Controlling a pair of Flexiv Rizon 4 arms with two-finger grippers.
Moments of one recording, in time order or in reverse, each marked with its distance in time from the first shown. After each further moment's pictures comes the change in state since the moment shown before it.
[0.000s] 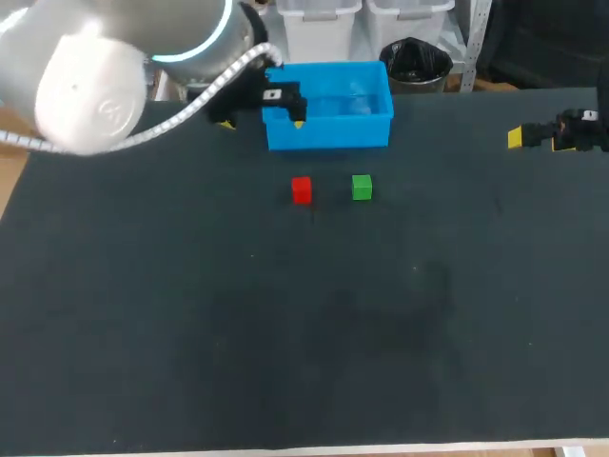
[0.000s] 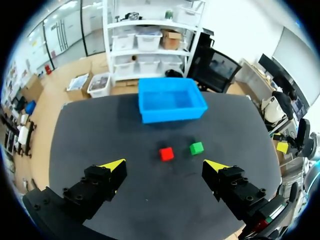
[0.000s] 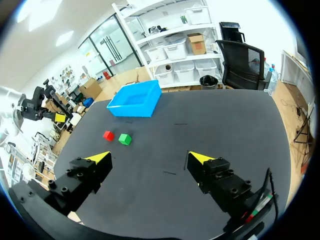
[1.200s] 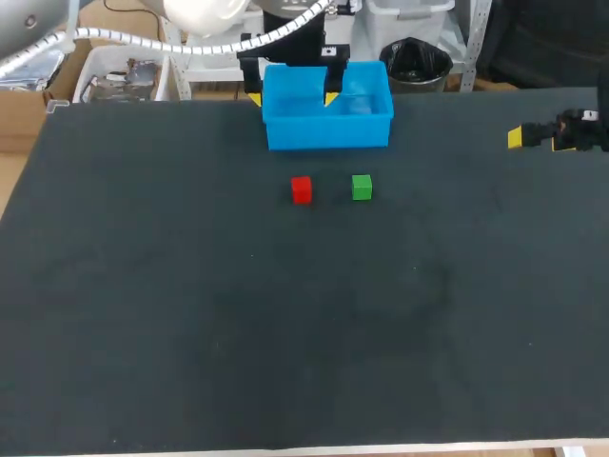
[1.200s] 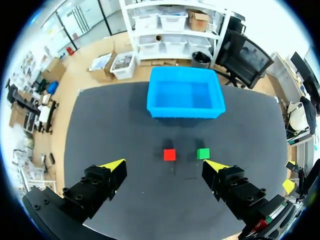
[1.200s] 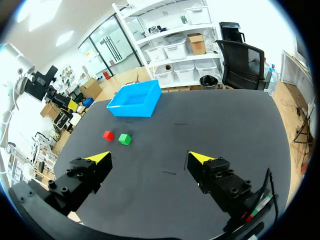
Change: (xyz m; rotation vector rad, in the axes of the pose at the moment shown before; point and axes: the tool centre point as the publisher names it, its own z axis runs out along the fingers) left arm -0.038 -0.025 0.019 -0.239 0.199 -0.114; right arm 0.000 0.000 0.000 0.000 0.000 0.000
